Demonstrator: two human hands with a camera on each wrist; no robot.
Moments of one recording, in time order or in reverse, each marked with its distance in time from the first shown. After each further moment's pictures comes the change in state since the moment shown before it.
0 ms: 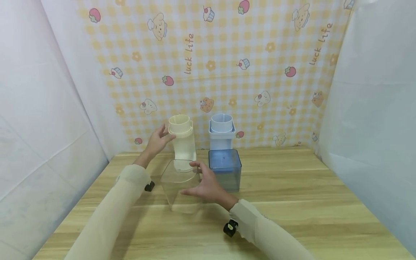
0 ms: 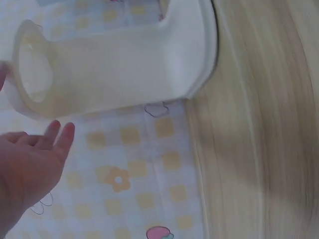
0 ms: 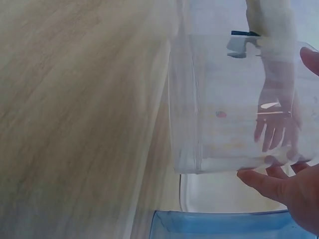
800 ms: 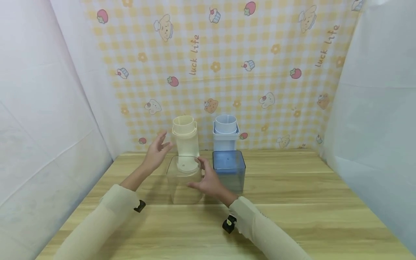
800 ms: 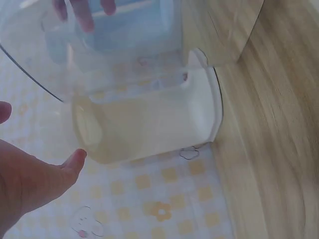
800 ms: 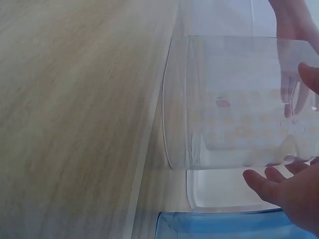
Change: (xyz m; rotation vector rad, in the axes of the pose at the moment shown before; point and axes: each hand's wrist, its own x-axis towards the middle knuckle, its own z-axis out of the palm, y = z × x) left_hand -0.072 0.027 0.002 -0.081 -0.044 0.165; right_hand 0.014 0.011 -0.001 0.048 -0.014 0.015
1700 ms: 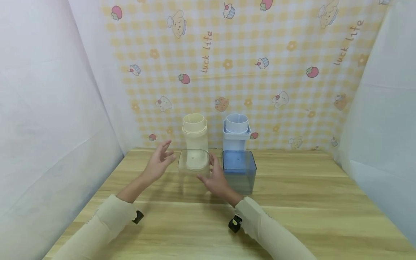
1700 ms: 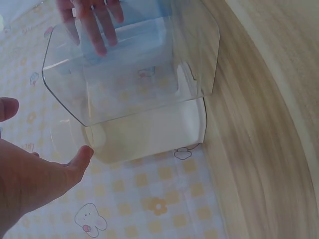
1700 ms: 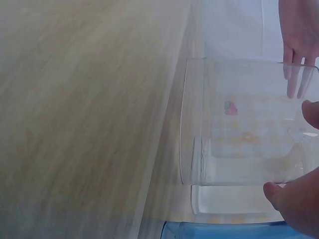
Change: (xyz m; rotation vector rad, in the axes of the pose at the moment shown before) left_hand -0.047 0.007 -0.013 -0.012 -0.026 -0.028; right_hand 0.013 0.005 0.015 -0.004 0.118 0.047
